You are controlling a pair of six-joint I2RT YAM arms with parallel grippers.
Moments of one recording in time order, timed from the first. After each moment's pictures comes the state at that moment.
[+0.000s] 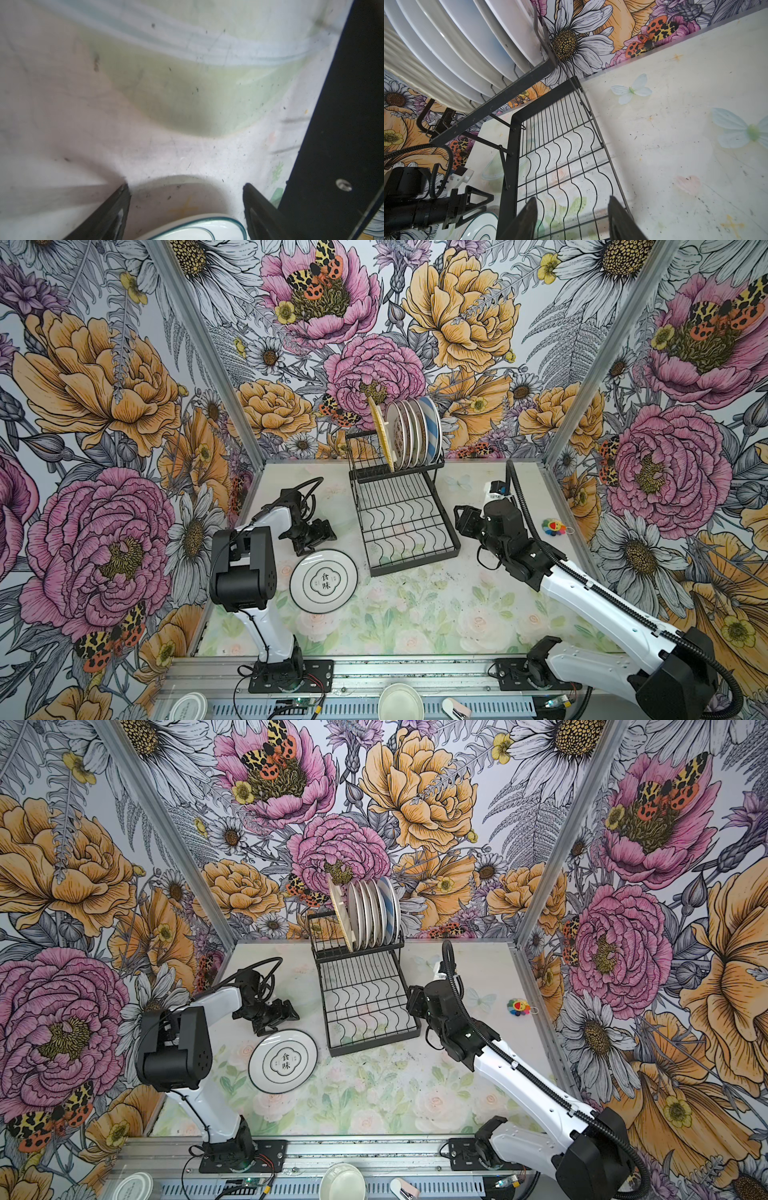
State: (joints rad) left arm 0.07 1.79 1.11 -0.69 0.38 -0.30; right arm 0.58 1.12 0.89 -0.26 0.24 0.67
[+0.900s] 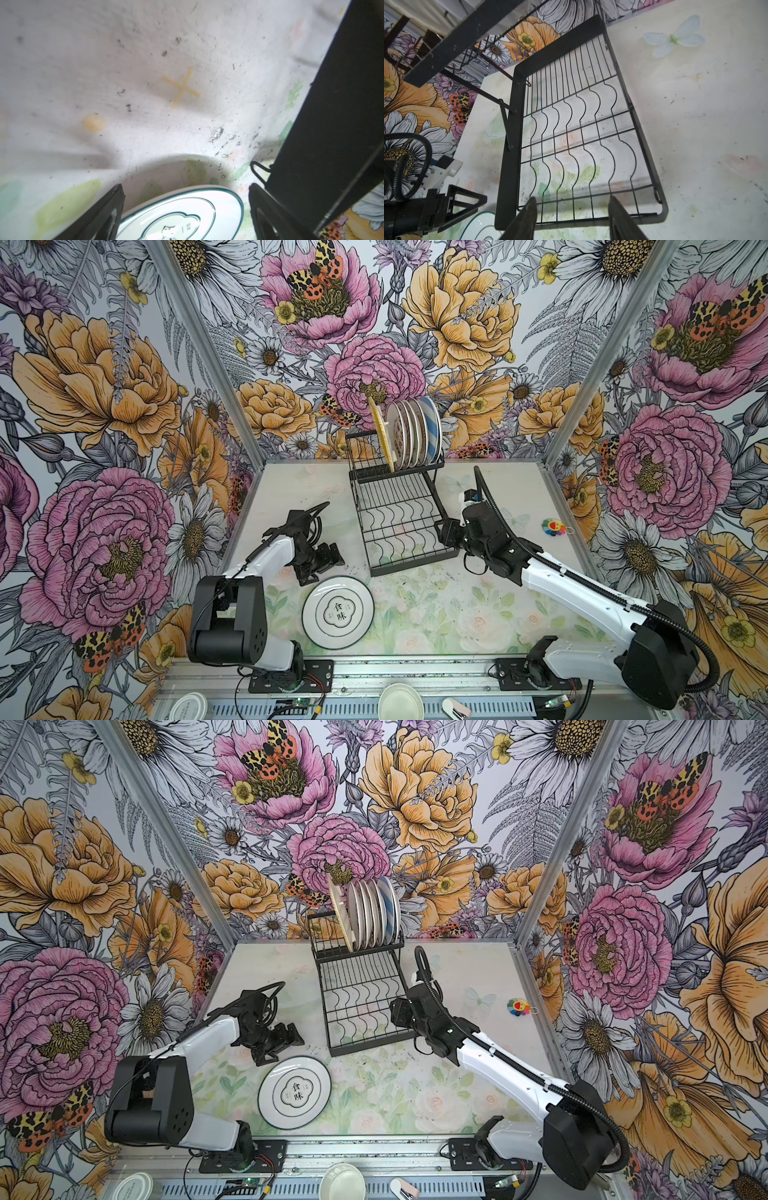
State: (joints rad) left arm -0.04 1.40 0.84 -0.77 0.31 -0.51; right arm 0.64 1.26 0.89 -0.26 0.08 0.67
